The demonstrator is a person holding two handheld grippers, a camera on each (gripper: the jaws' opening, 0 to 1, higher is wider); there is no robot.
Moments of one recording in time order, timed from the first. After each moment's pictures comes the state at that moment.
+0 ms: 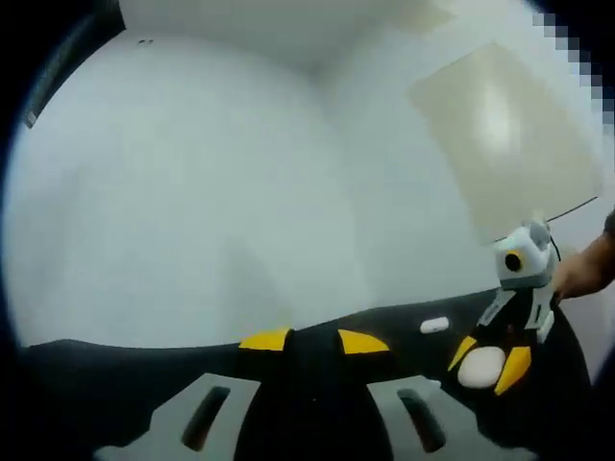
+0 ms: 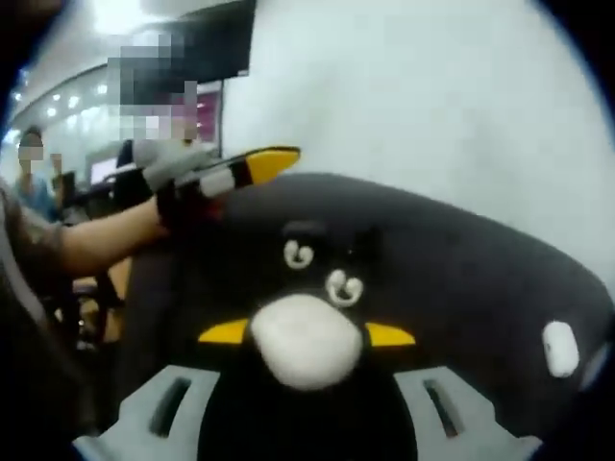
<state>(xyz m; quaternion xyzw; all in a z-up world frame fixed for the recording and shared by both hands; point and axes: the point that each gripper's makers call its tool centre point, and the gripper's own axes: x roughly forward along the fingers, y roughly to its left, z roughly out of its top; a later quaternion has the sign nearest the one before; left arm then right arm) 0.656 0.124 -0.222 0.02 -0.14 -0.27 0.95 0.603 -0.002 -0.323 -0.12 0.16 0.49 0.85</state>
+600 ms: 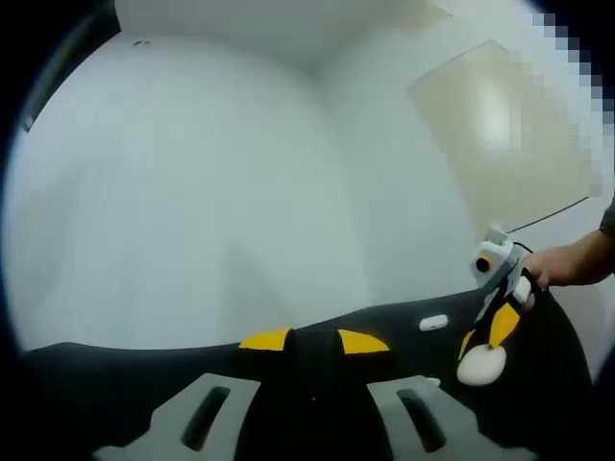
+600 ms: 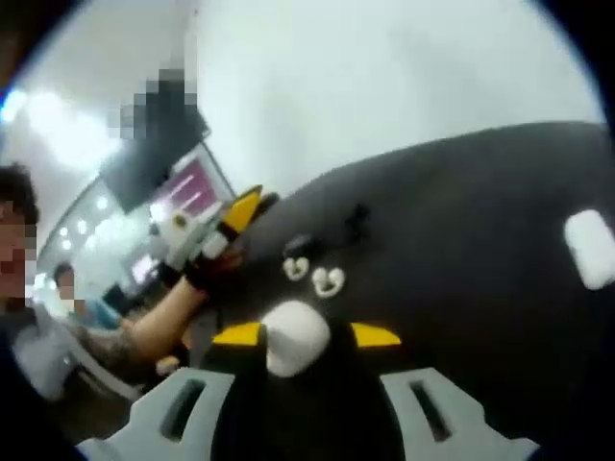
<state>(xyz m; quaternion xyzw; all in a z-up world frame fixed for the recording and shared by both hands) 0.656 0.122 -0.224 0.03 -0.14 -0.27 0.95 0.606 -0.024 -0.310 0.14 0.28 0.54 0.78</state>
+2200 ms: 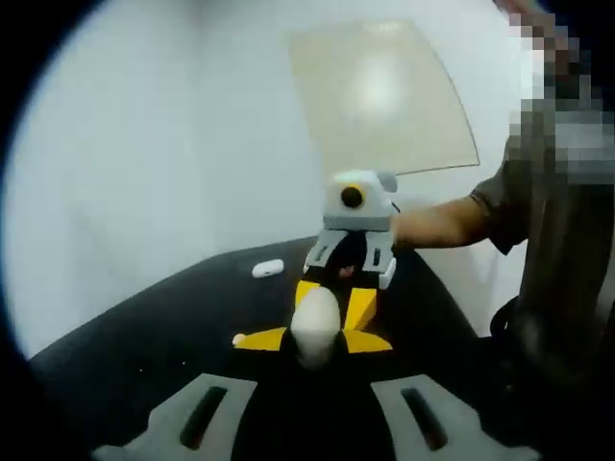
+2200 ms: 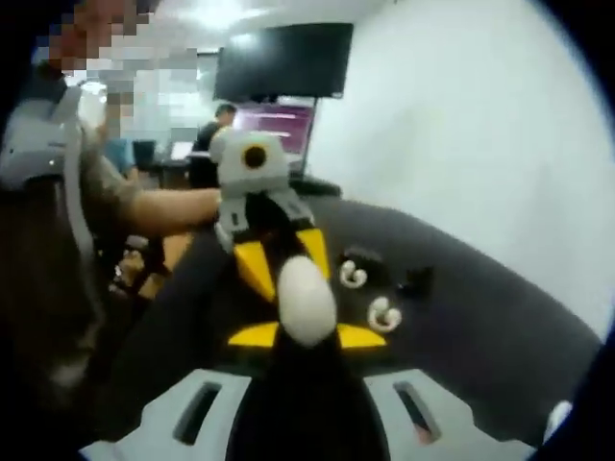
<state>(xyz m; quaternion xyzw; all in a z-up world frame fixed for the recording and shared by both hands) 0.575 0.018 -0.297 0.13 0.01 -0.58 0.81 0.586 0.005 -0.315 -0.16 0.07 0.64 0.75</state>
